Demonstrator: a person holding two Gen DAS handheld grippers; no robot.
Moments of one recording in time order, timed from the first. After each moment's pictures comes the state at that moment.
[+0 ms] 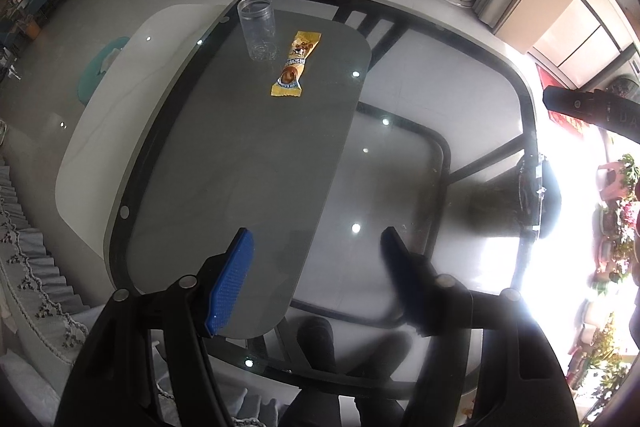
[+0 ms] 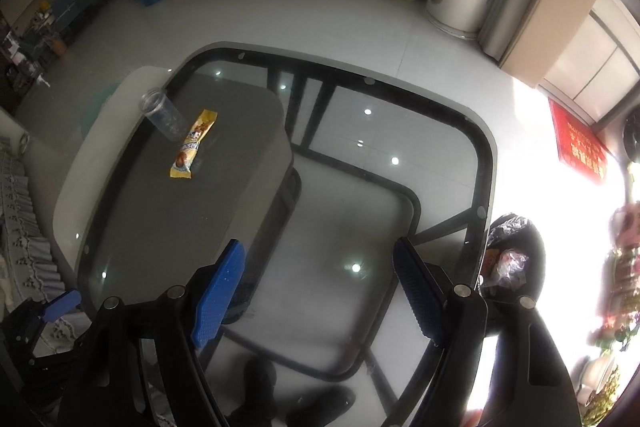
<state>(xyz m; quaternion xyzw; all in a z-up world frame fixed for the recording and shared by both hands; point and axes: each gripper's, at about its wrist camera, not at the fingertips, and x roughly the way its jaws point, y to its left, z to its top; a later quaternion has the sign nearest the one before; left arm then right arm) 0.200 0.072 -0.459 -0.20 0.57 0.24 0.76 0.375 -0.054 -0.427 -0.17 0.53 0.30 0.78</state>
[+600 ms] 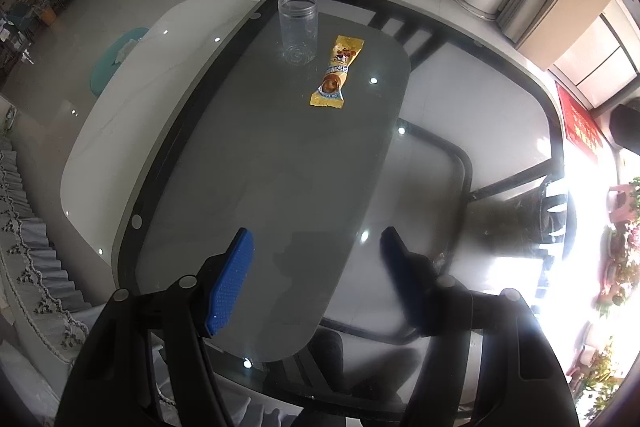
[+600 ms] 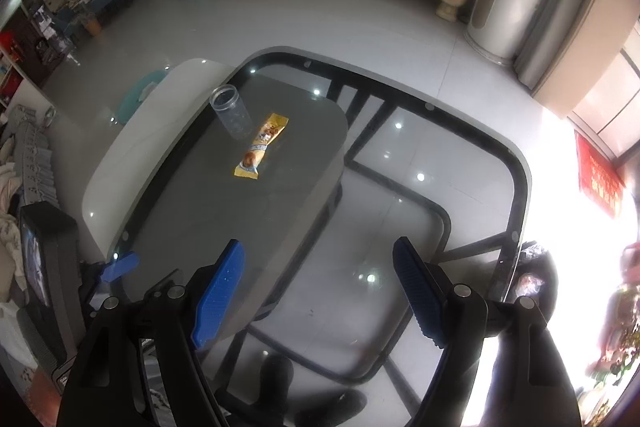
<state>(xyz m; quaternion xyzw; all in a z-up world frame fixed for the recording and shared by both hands) 0.202 0.119 -0.481 -0.21 0.56 0.27 0.75 0.321 -0.003 -0.395 -0.20 0.51 0.36 0.76</state>
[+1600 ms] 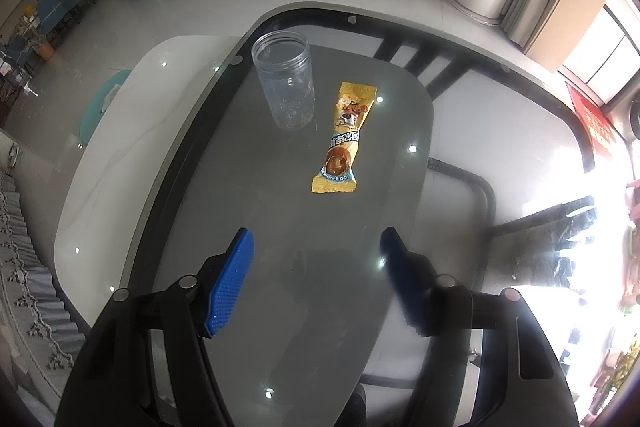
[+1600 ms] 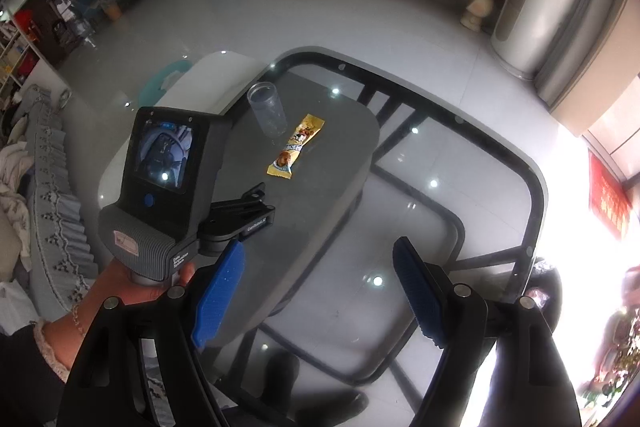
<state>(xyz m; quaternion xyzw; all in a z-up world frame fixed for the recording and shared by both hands) 0.286 0.171 -0.521 -0.16 0.55 0.27 0.78 0.299 0.019 -0.386 -0.21 0.50 0.39 0.74</state>
